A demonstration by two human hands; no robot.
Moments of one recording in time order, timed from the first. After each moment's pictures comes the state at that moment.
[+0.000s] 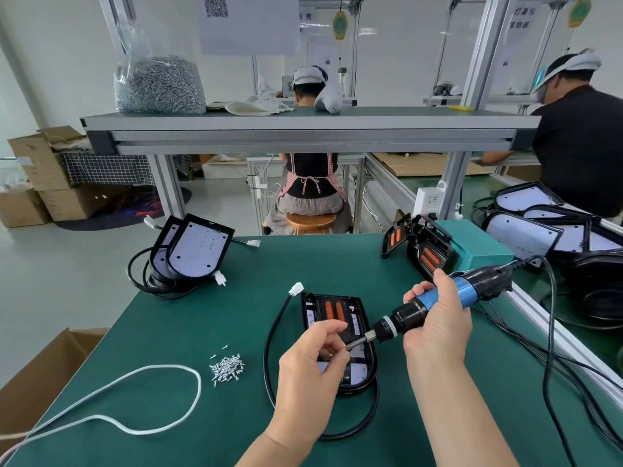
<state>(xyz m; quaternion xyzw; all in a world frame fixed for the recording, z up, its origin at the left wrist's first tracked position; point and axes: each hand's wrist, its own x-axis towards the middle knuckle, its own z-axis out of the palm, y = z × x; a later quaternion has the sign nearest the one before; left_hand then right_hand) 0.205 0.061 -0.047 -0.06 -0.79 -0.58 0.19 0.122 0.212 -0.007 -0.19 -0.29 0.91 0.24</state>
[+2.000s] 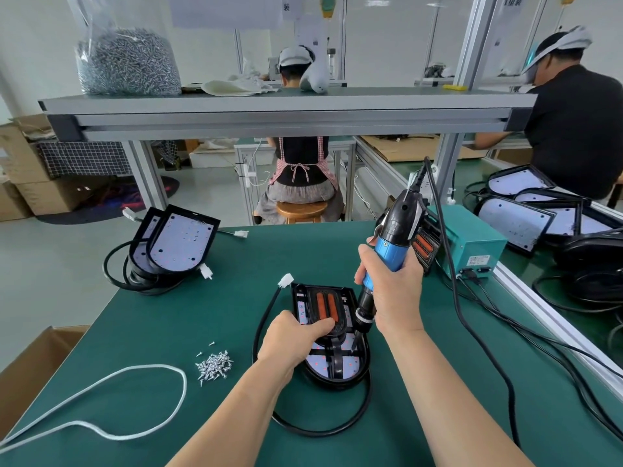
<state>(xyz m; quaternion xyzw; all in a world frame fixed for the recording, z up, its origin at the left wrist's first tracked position) 0.116 0.041 -0.075 0.18 -0.81 -0.56 -0.07 0.089 0.191 -0.018 0.03 -0.58 0.78 0.23</state>
